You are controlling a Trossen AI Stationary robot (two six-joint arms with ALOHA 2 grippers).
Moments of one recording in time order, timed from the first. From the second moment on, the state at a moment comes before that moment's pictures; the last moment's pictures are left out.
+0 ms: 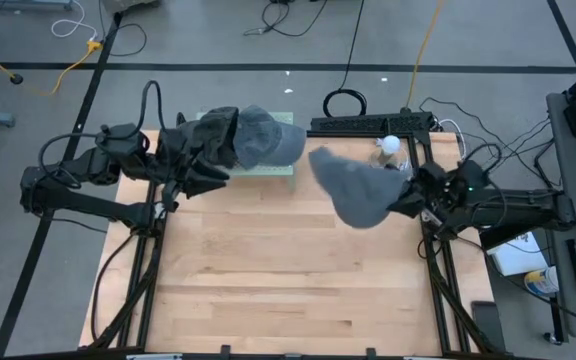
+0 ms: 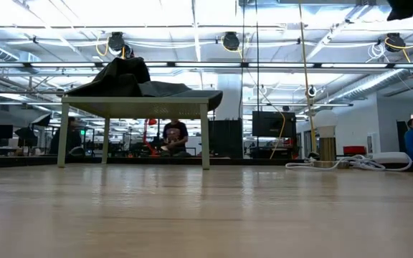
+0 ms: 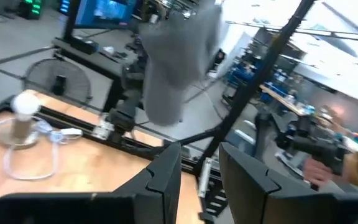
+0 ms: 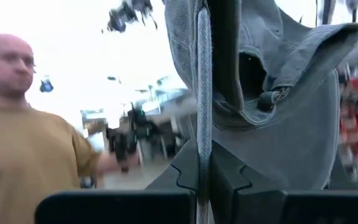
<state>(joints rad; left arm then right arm) 0.07 0.88 1.16 -0.28 0.23 -0.46 -0.15 0.66 0.46 0.77 -0.60 0.59</state>
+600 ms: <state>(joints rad) 0.02 0.98 1.16 -0.06 0.29 -0.43 -0.10 1.03 0.85 0.80 -0.65 0.64</state>
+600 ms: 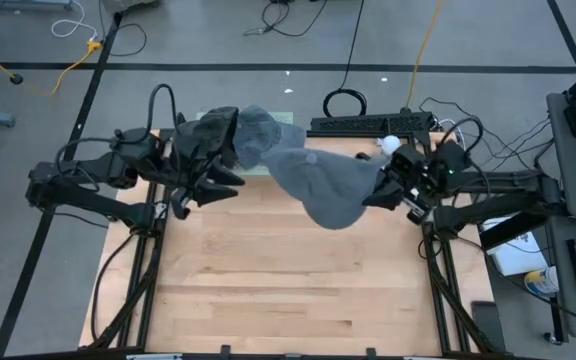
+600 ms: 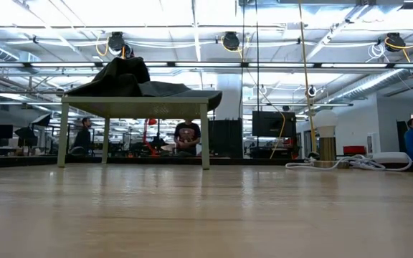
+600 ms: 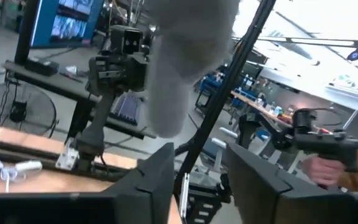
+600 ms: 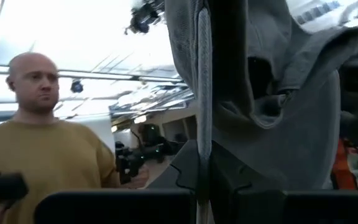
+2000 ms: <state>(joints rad) 0.01 1.17 1.16 0.45 0.49 -0.58 -0.08 1.38 1.20 0.77 -0.69 0.66</state>
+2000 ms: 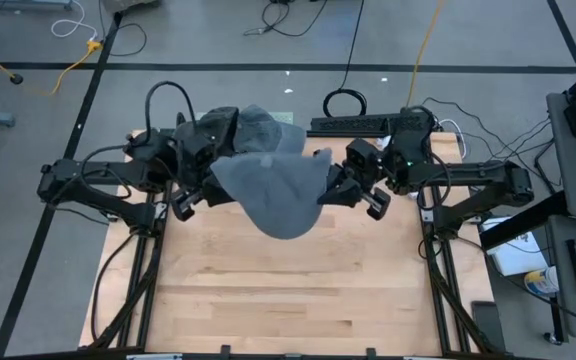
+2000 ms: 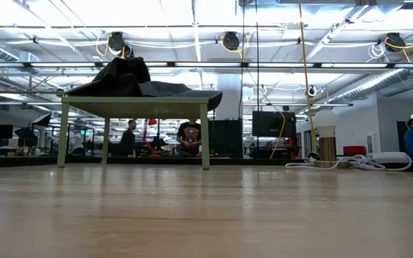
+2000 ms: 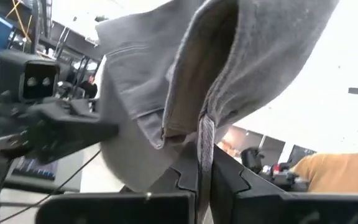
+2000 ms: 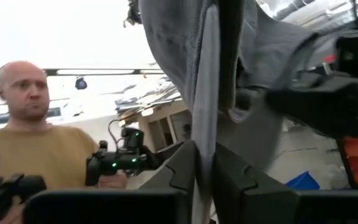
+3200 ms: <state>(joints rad) 0.01 1.01 1.16 0.53 0.02 -0.09 -0.08 1.33 1.07 0.76 -0.01 1.04</state>
